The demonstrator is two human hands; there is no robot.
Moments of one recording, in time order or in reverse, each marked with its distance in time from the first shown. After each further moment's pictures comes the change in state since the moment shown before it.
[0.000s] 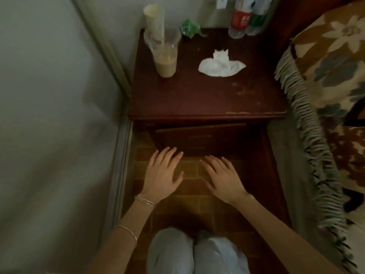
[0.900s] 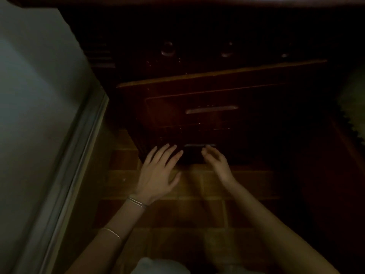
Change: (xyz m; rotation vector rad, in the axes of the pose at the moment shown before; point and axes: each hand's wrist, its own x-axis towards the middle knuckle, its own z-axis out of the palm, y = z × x) left_hand 0.083 -0.086 0.295 0.107 0.120 0.079; right_hand 0.145 0.082 0.302 1.481 0.163 0.619
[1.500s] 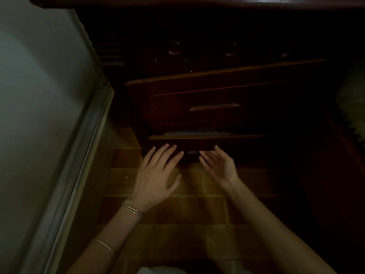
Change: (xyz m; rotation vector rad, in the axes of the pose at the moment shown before) left_hand -0.025 0.003 -0.024 -0.013 0.071 0.026; right_hand -0.017 -0.007 0.003 0.870 -0.039 0.230
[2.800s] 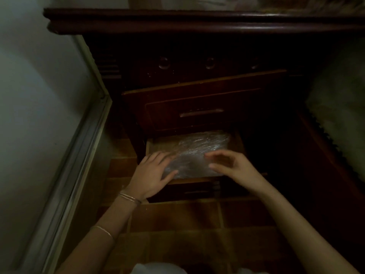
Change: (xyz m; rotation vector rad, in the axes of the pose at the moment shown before) left_hand 0.015 -0.005 -0.008 -0.135 -0.063 0.027; right_hand -0.104 -0.066 0.018 -1.192 -0.340 -0.412
